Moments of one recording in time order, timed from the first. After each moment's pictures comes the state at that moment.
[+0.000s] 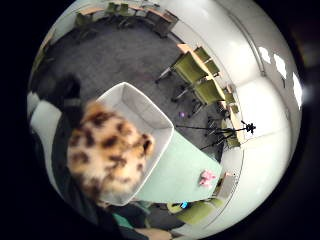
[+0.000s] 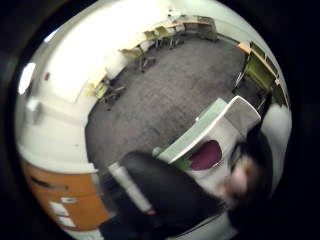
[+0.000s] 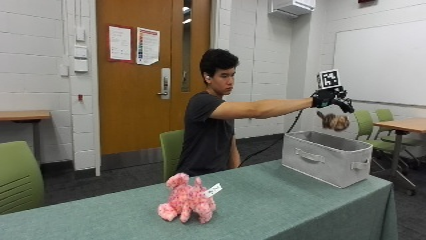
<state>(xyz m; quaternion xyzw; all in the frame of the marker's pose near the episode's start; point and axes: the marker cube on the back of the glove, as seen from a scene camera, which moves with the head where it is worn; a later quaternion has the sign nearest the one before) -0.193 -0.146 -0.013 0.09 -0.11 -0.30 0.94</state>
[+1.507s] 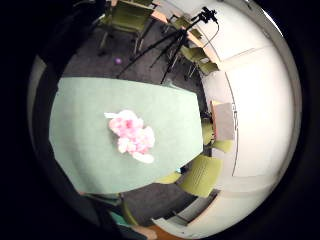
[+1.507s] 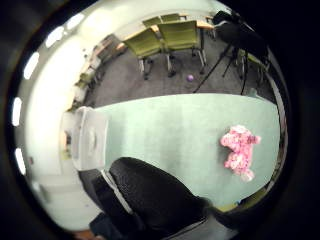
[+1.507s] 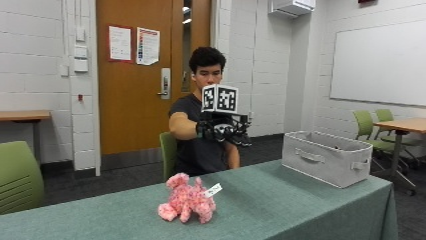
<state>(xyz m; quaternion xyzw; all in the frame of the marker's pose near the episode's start) 0.392 -0.010 0.085 0.05 0.07 0.14 0.99</state>
